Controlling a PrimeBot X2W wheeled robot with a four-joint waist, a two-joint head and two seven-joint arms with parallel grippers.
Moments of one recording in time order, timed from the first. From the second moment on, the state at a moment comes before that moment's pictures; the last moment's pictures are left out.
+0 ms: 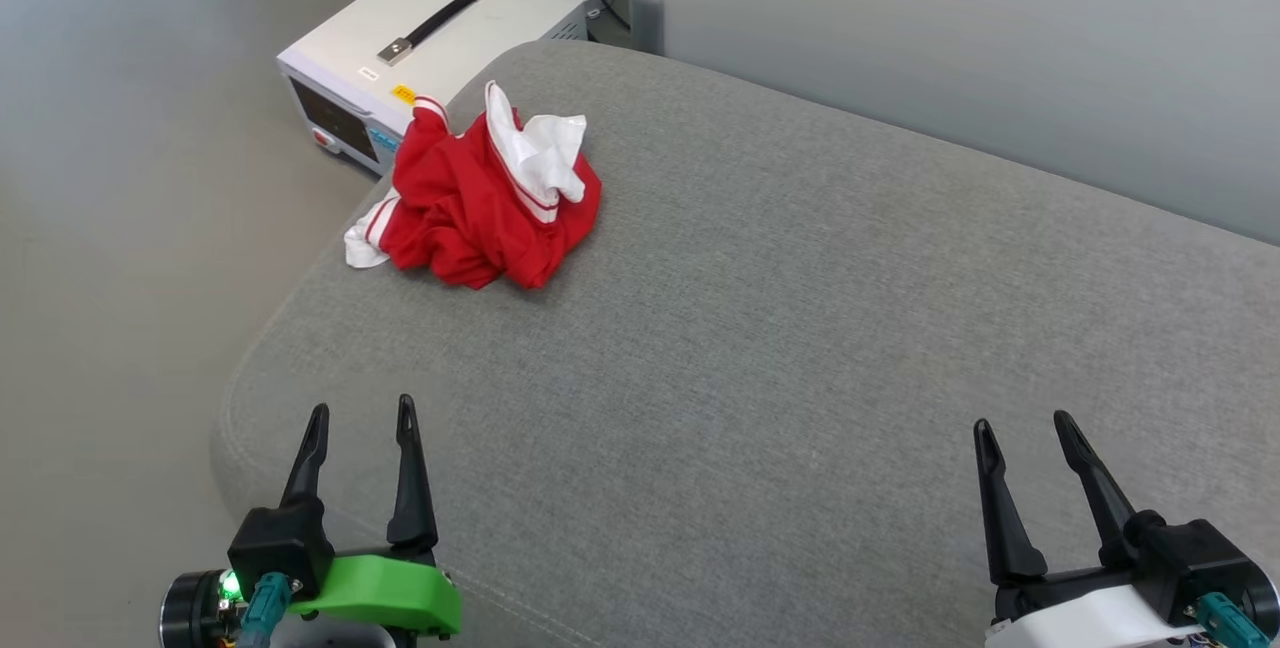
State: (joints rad) left arm 0.06 0.05 -0.03 0.04 -0.13 0.06 -0.26; right arm 0.14 -0.05 0.03 -0.06 0.13 0.13 -0.26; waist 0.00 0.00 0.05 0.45
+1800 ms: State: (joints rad) left arm -1.01 0.64 -0.39 0.63 -0.84 -0.13 0.30; right arm -0.14 -0.12 0.09 -0.22 -0.02 0.13 -0.26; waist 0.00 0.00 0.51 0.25
